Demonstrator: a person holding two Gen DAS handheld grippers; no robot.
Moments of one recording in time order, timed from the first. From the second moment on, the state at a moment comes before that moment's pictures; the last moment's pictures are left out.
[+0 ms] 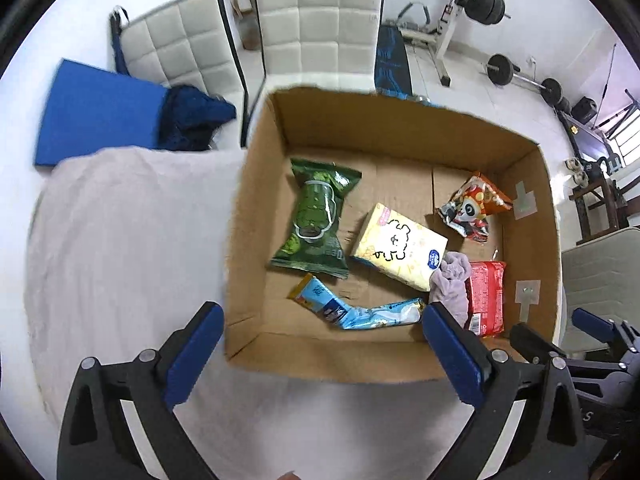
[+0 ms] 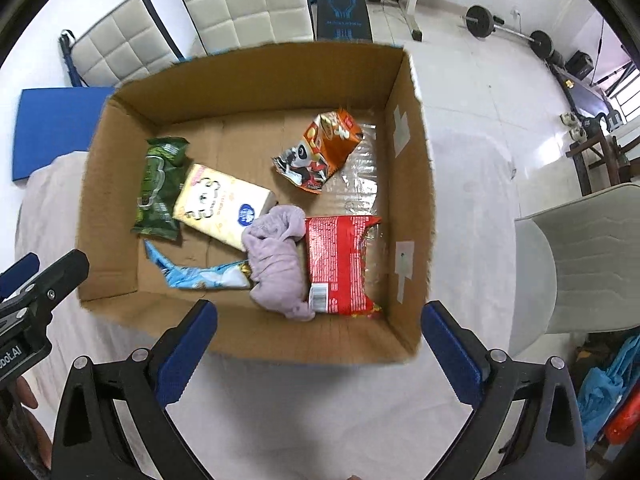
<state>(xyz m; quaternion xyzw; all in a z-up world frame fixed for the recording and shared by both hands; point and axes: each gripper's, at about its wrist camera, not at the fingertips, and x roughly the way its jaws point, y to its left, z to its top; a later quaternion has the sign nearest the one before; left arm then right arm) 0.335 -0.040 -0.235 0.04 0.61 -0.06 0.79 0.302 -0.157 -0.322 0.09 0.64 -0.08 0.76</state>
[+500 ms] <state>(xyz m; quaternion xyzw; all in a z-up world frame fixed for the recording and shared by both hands) 0.212 -0.029 -0.098 0.04 0.55 -0.09 0.83 0.169 -0.127 -0.169 0.09 0.56 -0.07 0.82</state>
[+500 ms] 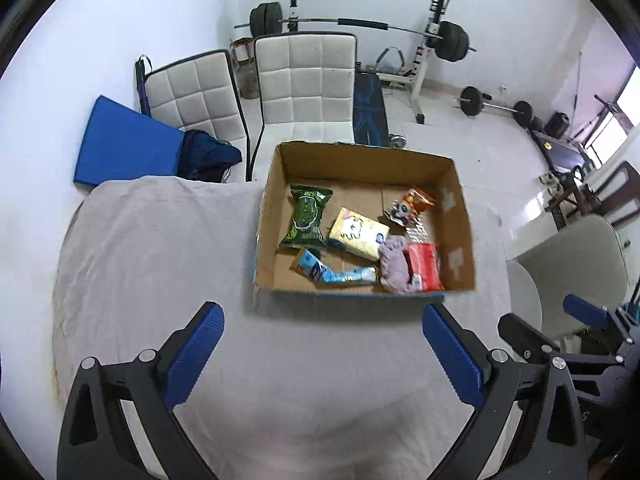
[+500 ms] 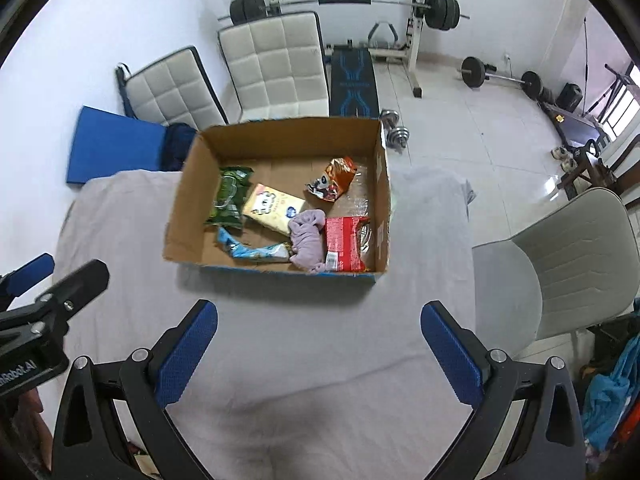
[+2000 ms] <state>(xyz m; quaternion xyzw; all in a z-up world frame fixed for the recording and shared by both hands) 0.160 -0.014 -0.025 0.05 0.47 -0.04 0.88 0.120 -0.134 -0.075 0.08 0.49 -0.11 0.86</state>
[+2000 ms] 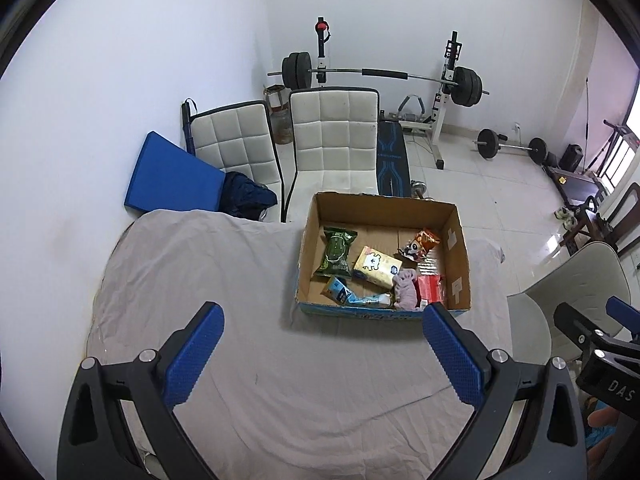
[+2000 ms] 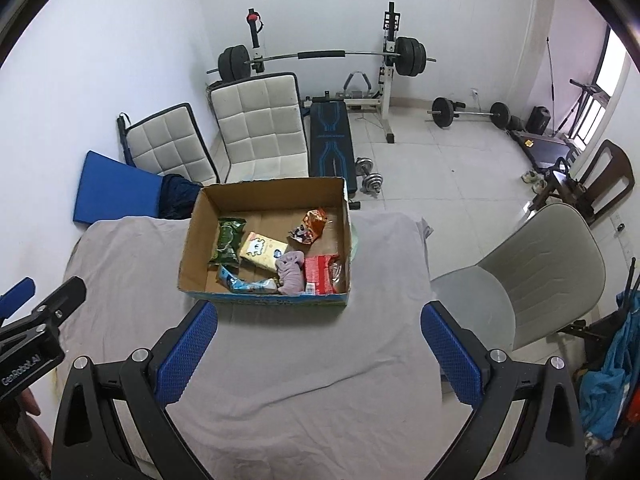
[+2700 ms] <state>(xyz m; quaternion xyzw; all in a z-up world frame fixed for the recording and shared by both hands) 0.171 -0.025 -0.030 0.05 0.48 -0.05 0.88 0.125 -0.144 -0.080 0.08 0.49 -0.12 0.86</state>
